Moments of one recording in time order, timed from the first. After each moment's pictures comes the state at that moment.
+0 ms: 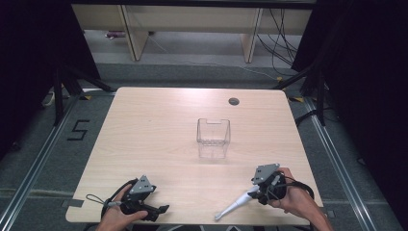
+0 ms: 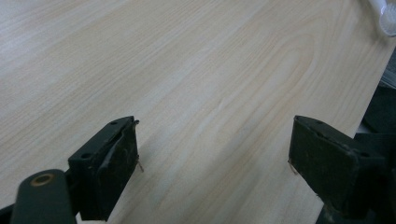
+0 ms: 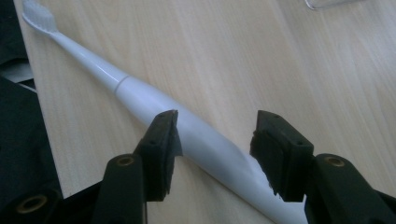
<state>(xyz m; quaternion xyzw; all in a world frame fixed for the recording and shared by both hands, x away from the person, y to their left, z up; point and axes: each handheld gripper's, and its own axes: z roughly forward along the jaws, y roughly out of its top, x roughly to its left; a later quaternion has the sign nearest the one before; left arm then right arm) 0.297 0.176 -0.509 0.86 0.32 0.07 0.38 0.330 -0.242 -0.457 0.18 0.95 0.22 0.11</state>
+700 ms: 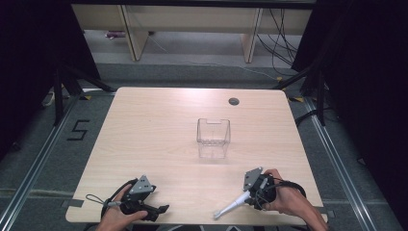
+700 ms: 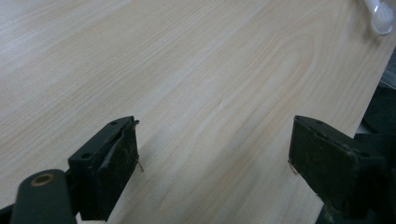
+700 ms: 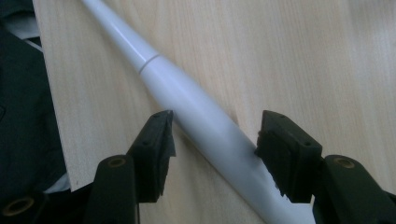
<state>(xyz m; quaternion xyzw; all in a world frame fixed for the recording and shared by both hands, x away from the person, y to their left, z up) 0.297 0.175 -0.510 0.86 0.33 0.07 0.39 0.334 -0.219 -0.468 0.10 0.98 0.15 0.08</state>
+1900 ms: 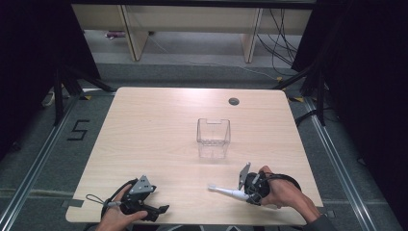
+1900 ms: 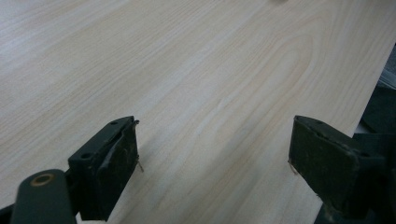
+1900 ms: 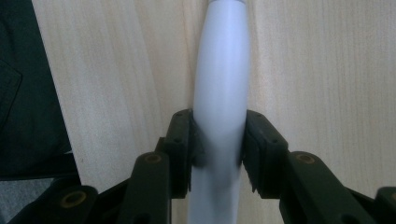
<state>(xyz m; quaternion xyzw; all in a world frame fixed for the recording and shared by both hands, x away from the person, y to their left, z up) 0.298 0.176 -0.509 0.86 0.32 0.08 0.38 0.350 -0.205 -0.474 0.10 0.99 0.05 0.02</state>
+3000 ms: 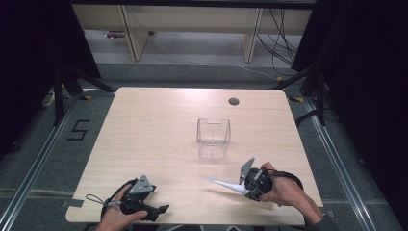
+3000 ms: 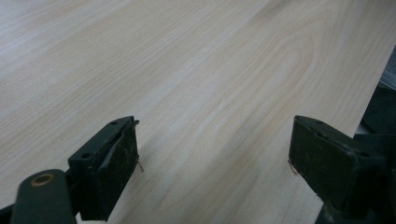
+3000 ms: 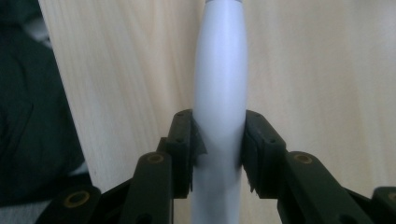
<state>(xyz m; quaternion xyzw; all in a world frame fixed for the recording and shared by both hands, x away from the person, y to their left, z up) 0.298 0.177 -0.509 0.86 0.32 0.08 0.38 0.348 -0.205 -0.450 0.13 0.99 0.09 0.05</state>
